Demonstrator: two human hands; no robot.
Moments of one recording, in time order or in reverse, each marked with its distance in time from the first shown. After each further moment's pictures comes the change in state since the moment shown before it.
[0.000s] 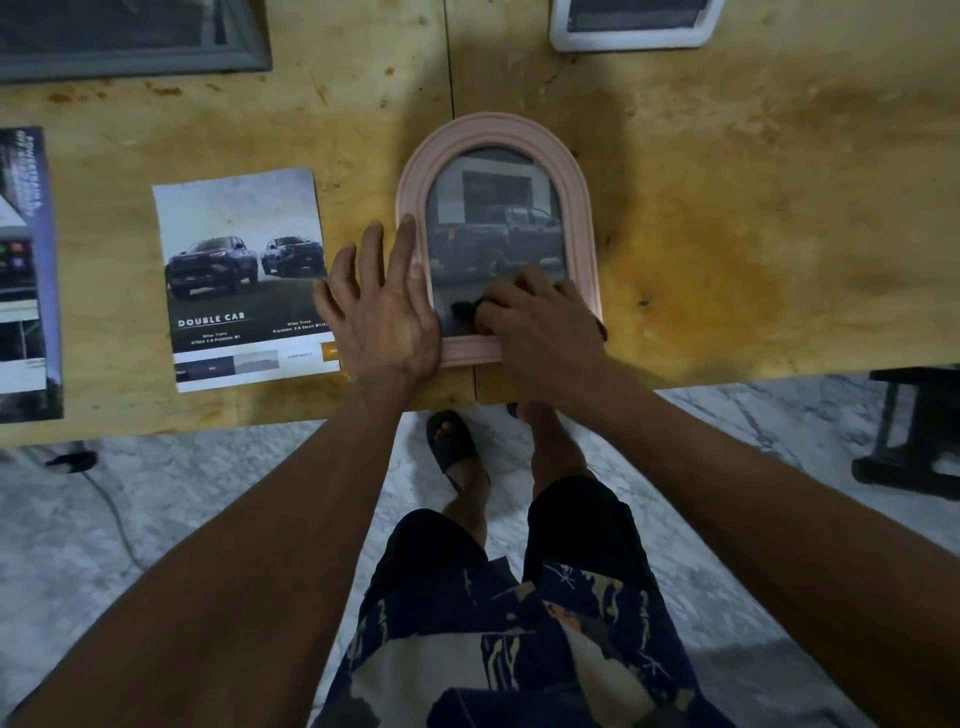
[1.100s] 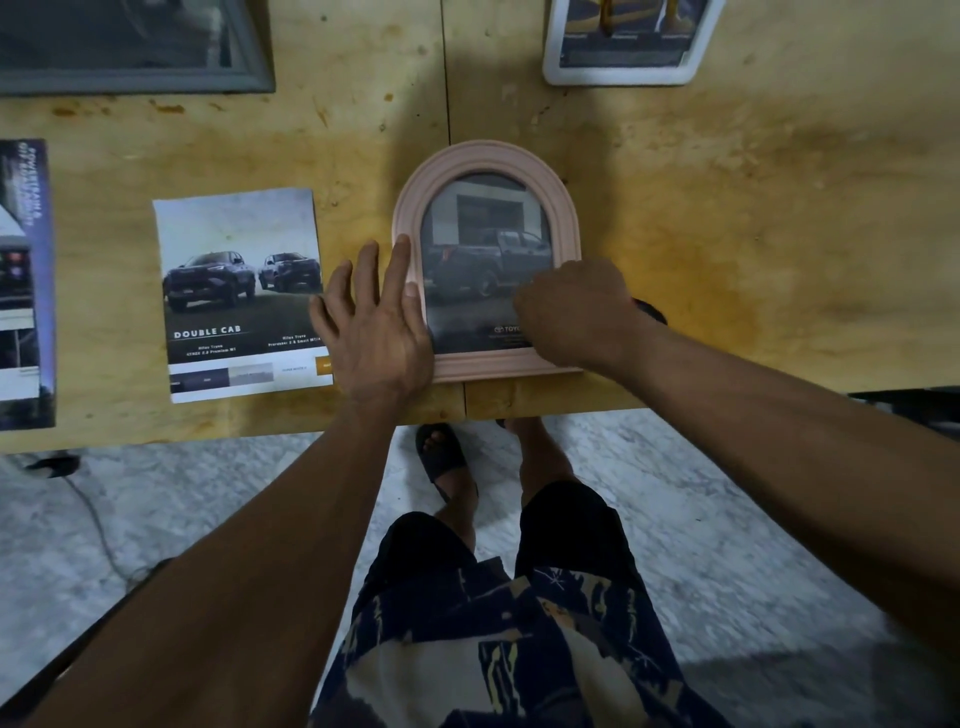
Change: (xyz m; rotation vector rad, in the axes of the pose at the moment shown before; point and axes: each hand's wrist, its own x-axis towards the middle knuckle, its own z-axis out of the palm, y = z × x) left_hand -0.001 -0.001 0.000 0.021 -0.012 -0.016; right_hand 0.023 0.028 -0.058 -0.317 -0.337 0.045
